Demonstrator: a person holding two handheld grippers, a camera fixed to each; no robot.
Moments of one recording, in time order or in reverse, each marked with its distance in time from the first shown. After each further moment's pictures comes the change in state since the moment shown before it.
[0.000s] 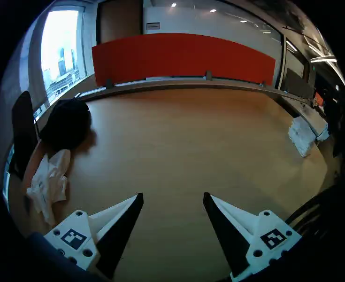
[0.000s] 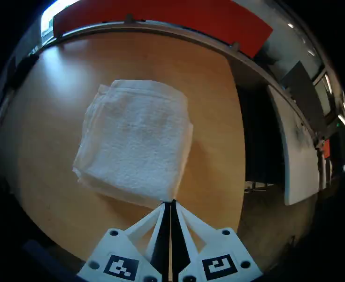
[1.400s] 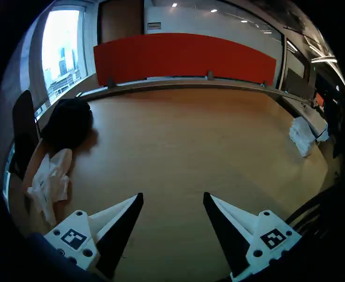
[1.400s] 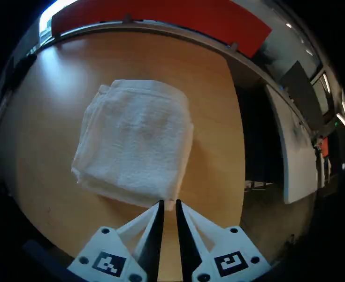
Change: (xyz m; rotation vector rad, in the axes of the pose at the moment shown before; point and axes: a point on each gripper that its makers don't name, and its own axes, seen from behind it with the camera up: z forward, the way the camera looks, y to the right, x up) left arm -0.002 -0.006 -0.002 0.005 -0.001 -0.003; right arm 0.001 -0.005 0.004 -0.019 0.004 0.005
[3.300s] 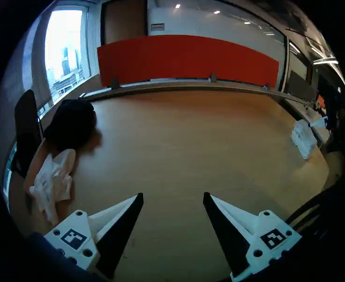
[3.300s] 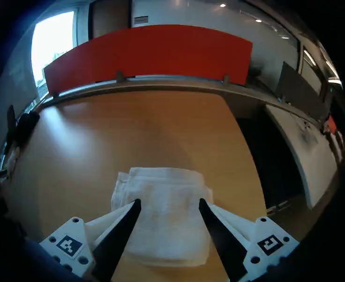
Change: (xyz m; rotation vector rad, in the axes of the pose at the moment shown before) left arm 0.004 -0.004 -0.004 0.025 0.009 -0.013; right arm 0.121 -0.030 -0.005 0.121 0.357 0.215
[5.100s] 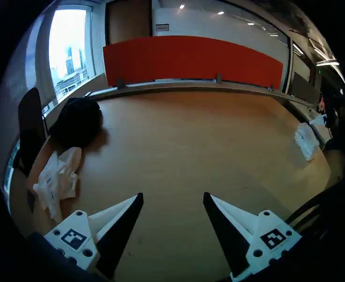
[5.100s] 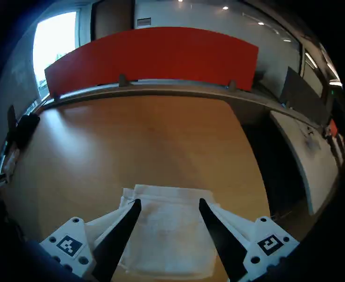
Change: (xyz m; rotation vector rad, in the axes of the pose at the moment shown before) left arm -0.002 -0.014 -0.007 0.027 0.006 -0.014; right arm 0.023 -0.014 0.015 0.004 0.032 -0.009
